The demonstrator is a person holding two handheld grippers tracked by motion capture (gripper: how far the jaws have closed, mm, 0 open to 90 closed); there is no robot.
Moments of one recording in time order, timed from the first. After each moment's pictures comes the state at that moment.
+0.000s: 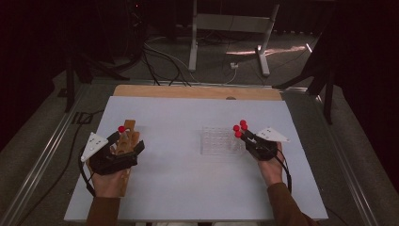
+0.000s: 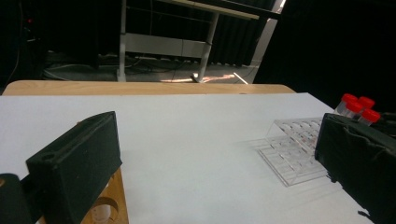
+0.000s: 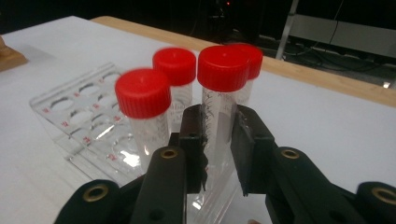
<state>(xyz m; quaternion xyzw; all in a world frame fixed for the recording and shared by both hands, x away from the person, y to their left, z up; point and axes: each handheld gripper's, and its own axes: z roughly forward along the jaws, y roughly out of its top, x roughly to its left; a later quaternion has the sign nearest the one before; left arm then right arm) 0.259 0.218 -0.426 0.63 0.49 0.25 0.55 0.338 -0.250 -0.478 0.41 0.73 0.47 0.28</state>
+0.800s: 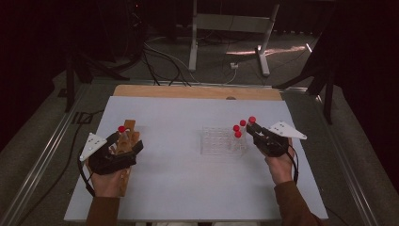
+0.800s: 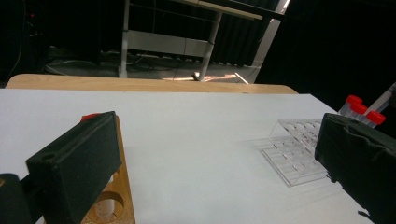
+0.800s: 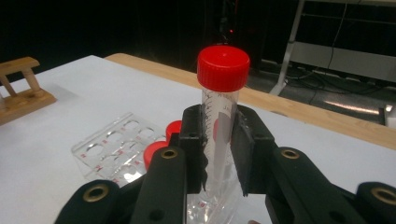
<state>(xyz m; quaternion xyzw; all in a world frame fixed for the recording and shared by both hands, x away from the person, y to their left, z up) 0.260 0.221 -0.430 0.62 0.50 0.25 0.55 0.326 -0.263 -0.432 0.40 0.71 0.51 0.28</state>
